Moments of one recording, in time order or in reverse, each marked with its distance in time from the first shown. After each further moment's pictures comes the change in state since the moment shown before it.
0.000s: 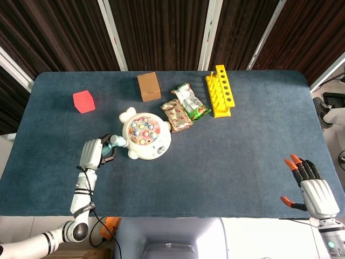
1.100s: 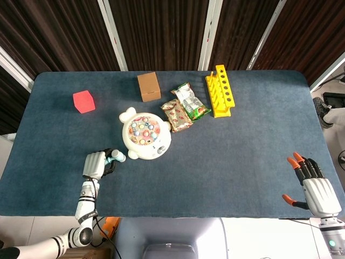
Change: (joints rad) left arm 0.027 -0.123 0.097 0.194 -0.059 -0.033 0.139; right arm 0.000 -0.004 0.011 0.008 0.013 0.006 0.002
